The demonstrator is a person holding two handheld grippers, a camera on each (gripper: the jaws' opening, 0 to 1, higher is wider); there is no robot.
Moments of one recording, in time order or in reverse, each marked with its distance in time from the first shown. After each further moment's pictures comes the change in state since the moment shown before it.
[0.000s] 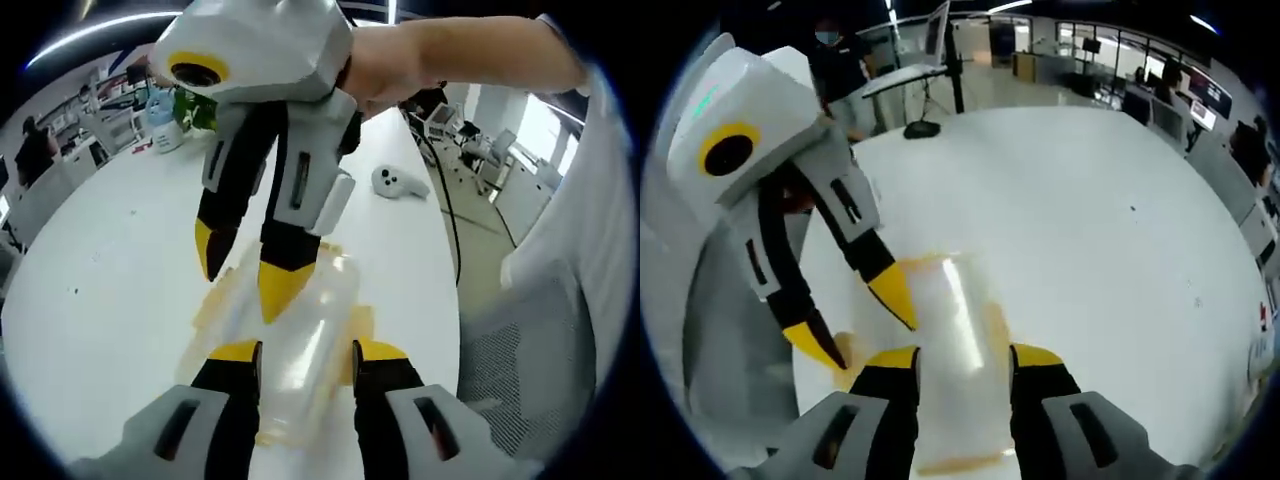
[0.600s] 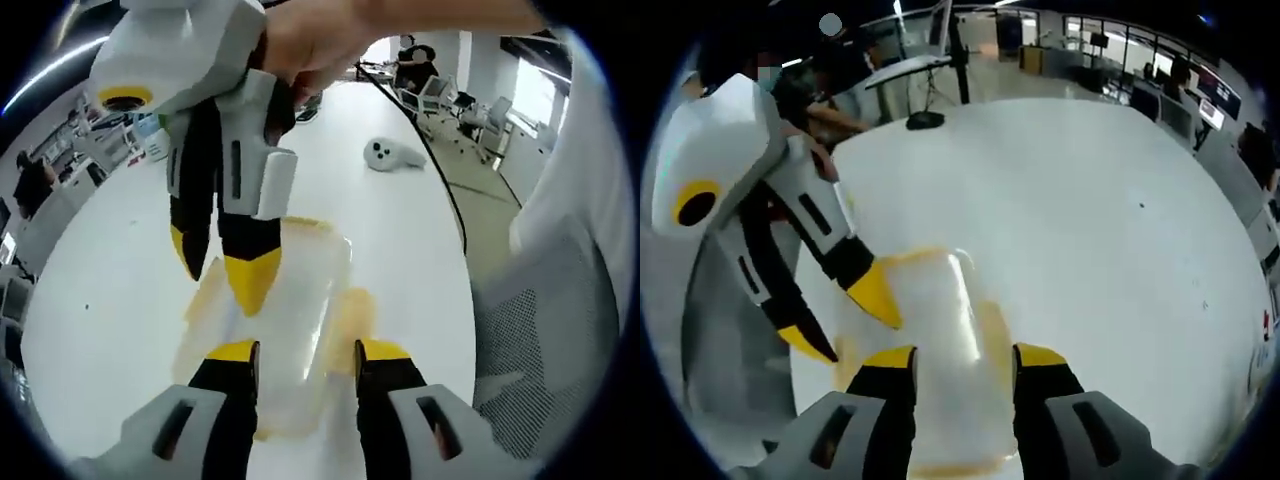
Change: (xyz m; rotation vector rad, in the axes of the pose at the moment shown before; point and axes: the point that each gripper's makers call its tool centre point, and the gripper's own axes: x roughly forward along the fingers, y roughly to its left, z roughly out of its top) left arm 0.005 -0.008 -0.013 0.151 0.052 0.060; right arm 0.012 -0.002 -0.006 -0.030 0.055 0.030
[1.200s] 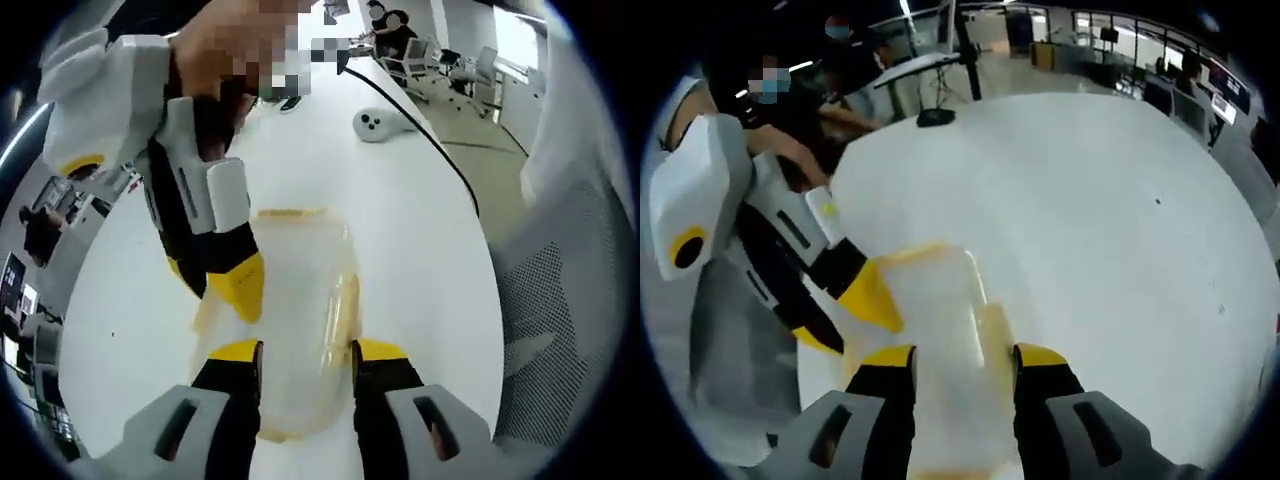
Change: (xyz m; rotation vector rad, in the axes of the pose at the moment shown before) left arm 0.006 0.003 -0.004 0.173 0.074 0.096; right arm 0.007 0.000 0.002 -0.007 0.011 0.099
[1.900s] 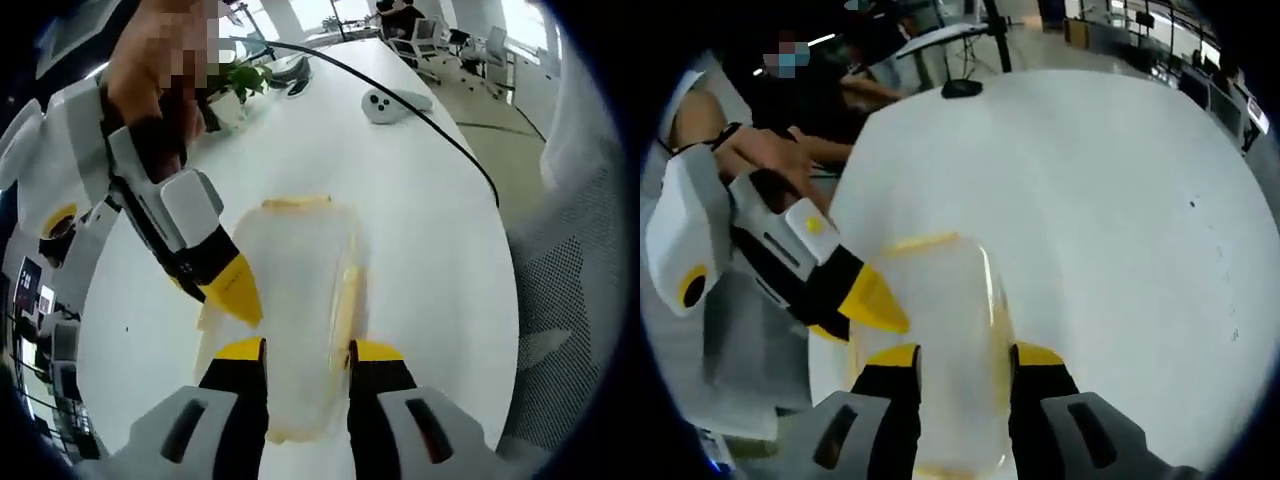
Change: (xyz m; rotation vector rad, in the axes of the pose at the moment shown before) left arm 0.004 0.005 -0.003 0.012 0.067 0.080; right arm 0.008 0.002 -0.003 -0.055 0.137 0.107
